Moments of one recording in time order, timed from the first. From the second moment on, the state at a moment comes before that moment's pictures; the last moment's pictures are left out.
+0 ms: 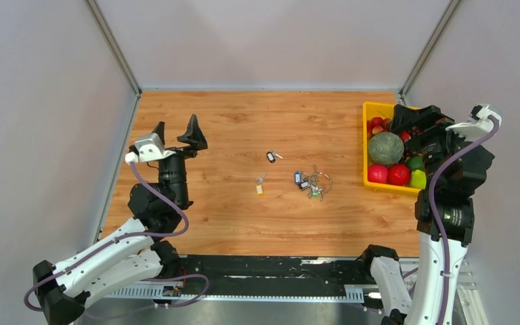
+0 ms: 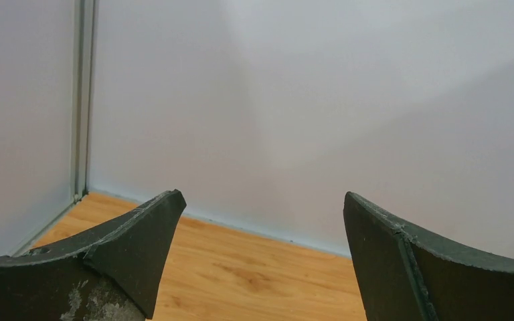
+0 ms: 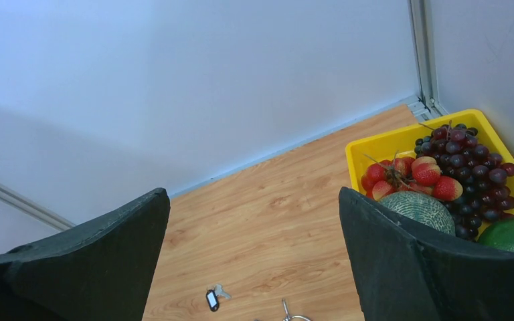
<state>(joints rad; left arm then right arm) -0.86 0.73 0.62 0.83 -0.87 0.24 -0.22 0.72 1.19 -0.38 -0.11 0.49</state>
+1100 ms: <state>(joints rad) -0.86 0.84 0.71 0.19 -0.13 0.46 0.40 1.07 0.74 -0.42 0.09 0.51</state>
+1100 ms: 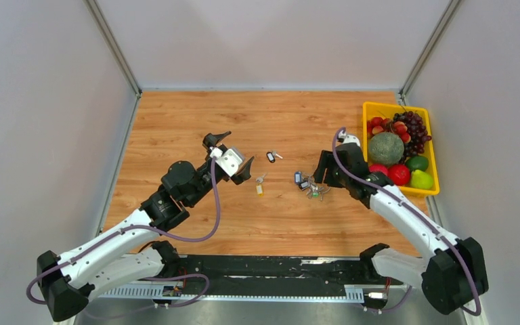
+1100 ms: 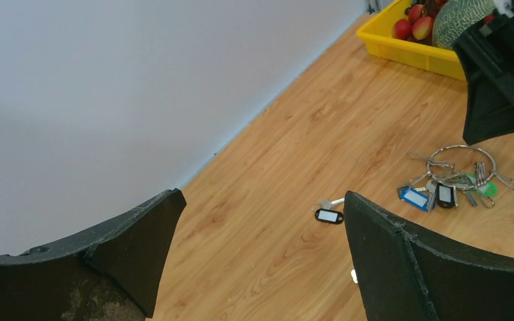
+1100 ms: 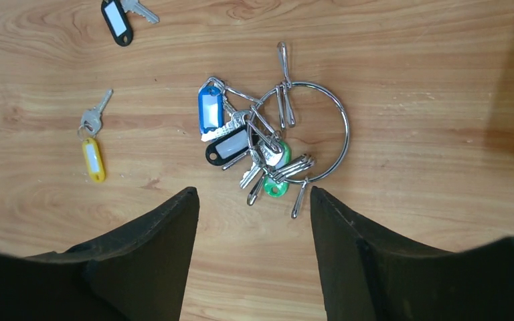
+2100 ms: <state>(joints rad) -0.86 0.82 0.71 0.19 -0.11 0.47 0.48 1.66 0.89 -0.21 0.24 0.46</state>
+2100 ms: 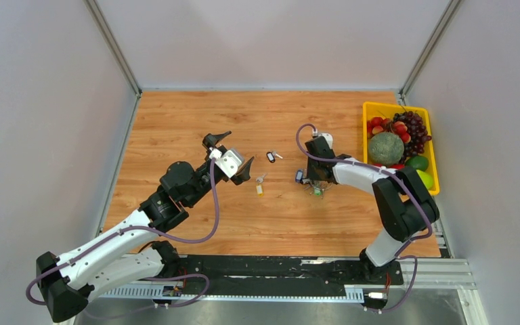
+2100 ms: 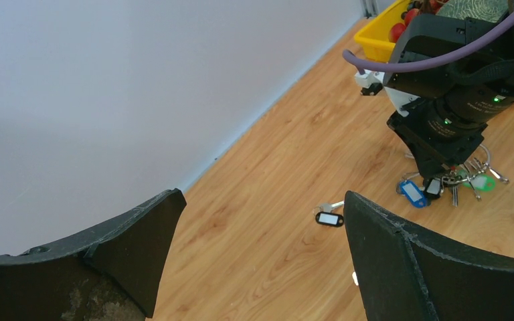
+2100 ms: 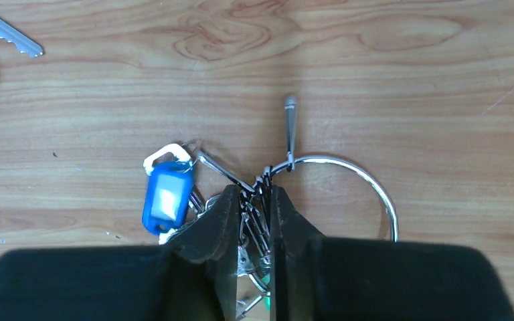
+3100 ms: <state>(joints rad) -0.86 0.84 0.71 0.19 0.12 0.48 0.50 0.95 0.87 -0.24 -0.31 0.37</state>
